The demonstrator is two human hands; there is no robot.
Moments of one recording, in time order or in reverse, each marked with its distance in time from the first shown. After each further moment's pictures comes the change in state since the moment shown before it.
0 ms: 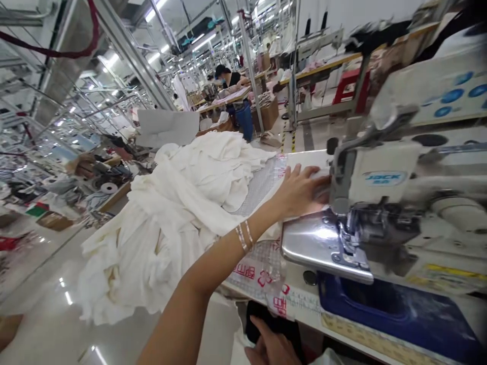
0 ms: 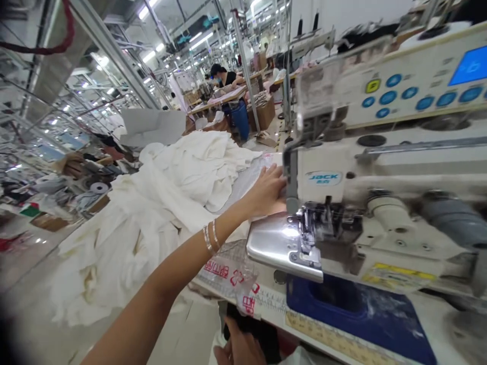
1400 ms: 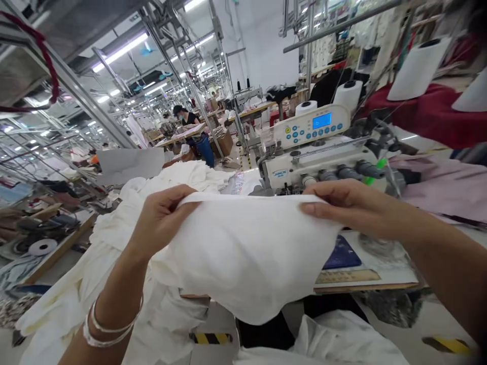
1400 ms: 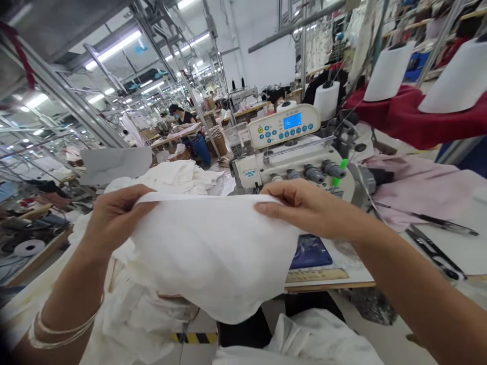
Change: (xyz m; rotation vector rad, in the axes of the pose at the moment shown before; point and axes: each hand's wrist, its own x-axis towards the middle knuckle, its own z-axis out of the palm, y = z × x) left_hand -0.153 0.025 -0.172 -0.423 0.371 -0.156; right_hand -0.076 -0.069 -0.302 0.098 0.345 -0.382
